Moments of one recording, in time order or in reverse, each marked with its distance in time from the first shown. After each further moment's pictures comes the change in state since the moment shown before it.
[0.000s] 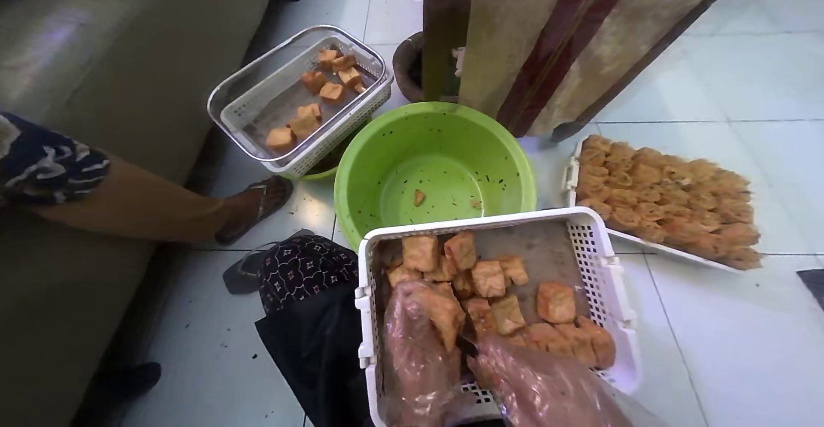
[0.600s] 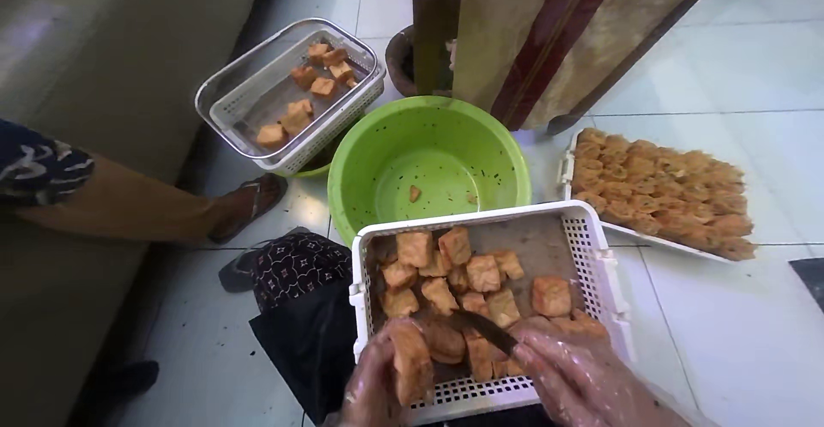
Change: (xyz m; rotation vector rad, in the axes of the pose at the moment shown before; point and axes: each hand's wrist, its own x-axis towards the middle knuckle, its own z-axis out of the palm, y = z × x) left_hand -0.009 -0.005 -0.087 -0.189 -0.377 -0.532; right_hand -0.009 0.061 -0.003 0.359 -0.018 -0.076
